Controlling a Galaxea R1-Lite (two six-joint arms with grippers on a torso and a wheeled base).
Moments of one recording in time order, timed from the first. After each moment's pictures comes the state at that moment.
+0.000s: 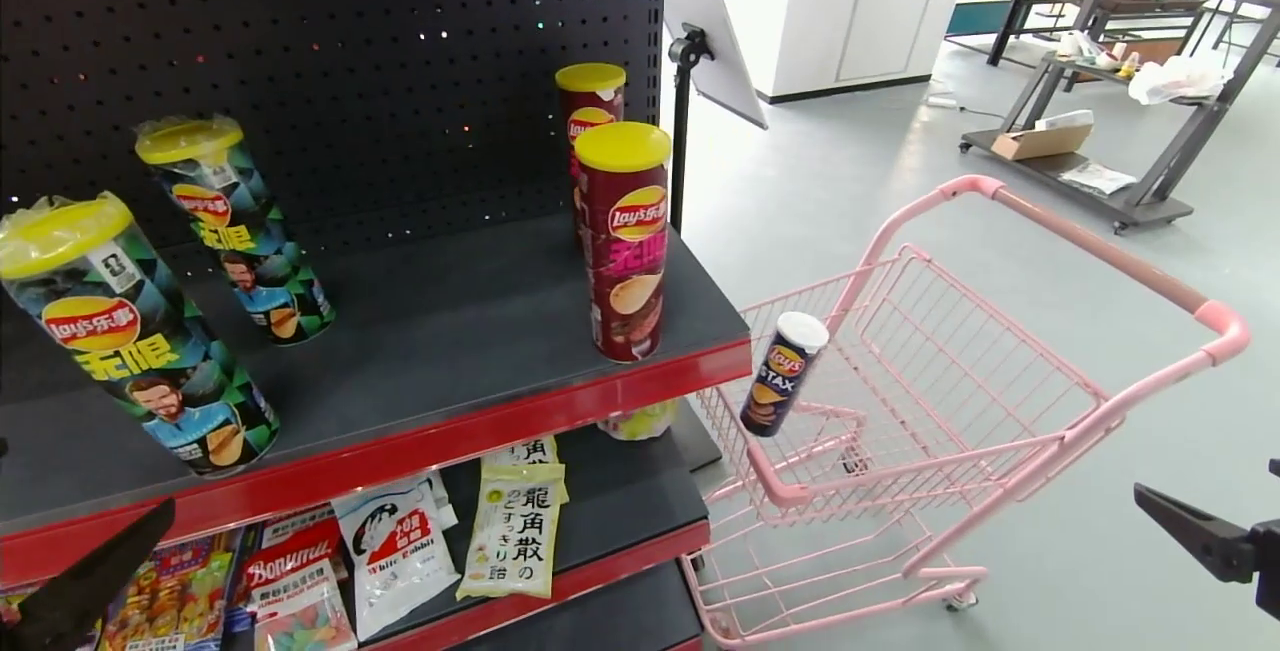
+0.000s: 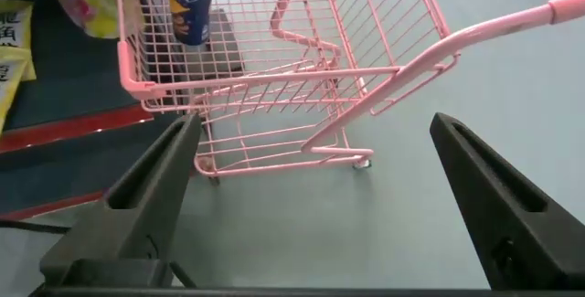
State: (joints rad) left arm -0.17 0.71 -0.38 -0.10 0.10 0.24; right arm -0.06 0.93 -0.29 -0.24 0.01 -0.18
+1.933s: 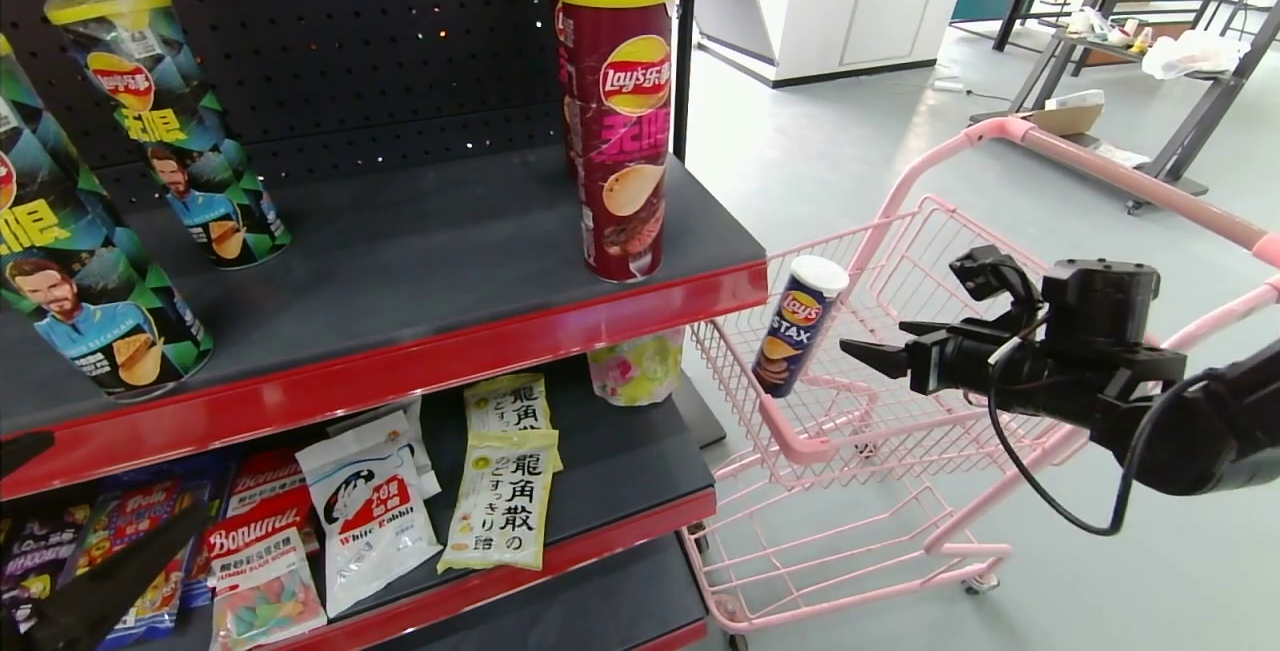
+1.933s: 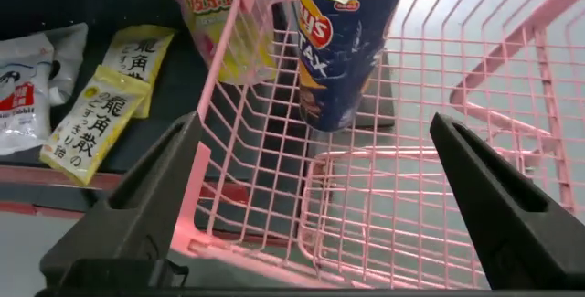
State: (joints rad) left arm -0.17 0.74 -0.41 -0.10 -0.01 0.21; right arm 0.08 1.97 -0.74 -0.90 0.41 -0.05
